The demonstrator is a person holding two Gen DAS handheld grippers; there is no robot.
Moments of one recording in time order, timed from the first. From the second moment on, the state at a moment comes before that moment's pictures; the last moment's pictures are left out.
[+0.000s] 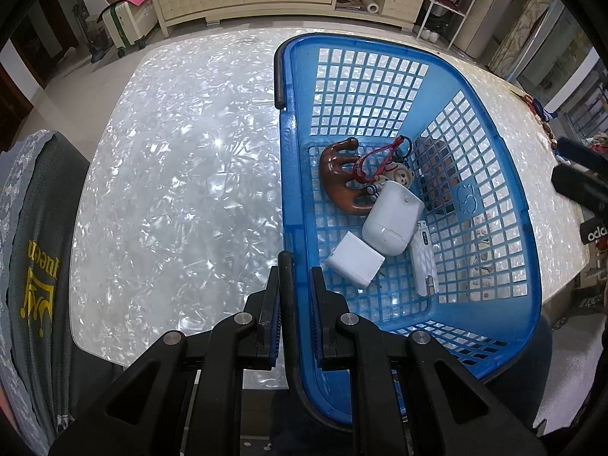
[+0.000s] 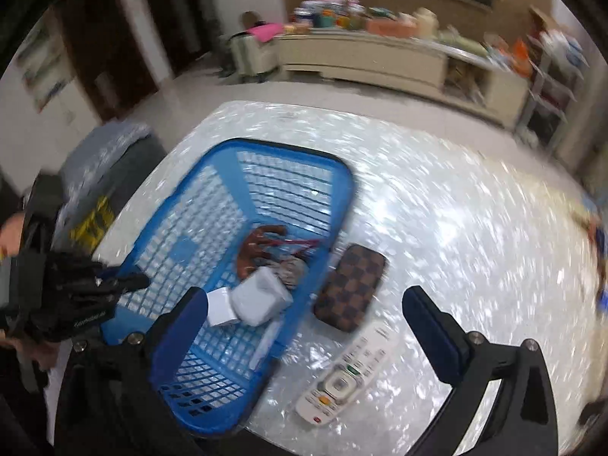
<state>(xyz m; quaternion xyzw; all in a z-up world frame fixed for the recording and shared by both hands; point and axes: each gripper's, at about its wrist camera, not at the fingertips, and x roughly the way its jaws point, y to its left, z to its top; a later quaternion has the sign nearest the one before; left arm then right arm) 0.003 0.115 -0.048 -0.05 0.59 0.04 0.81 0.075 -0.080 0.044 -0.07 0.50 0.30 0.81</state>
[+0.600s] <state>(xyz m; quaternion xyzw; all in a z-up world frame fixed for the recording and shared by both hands) 0.002 0.117 -0.051 -0.05 0.59 0.04 0.81 0.097 -0.141 -0.048 -0.02 0.62 0.18 0.77</state>
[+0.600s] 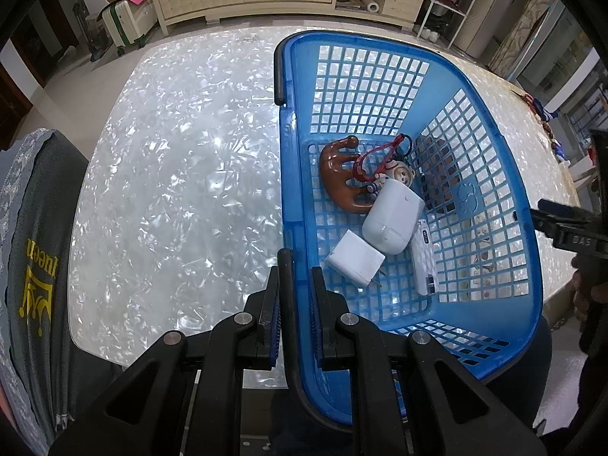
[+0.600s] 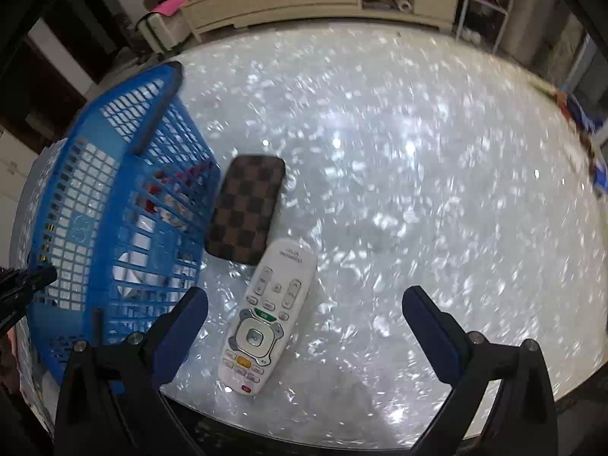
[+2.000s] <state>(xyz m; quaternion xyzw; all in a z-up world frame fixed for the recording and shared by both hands) 0.003 0.116 -0.047 -0.05 0.59 0.04 0.81 0.051 -0.085 -0.117 -0.08 0.64 0.19 0.74</state>
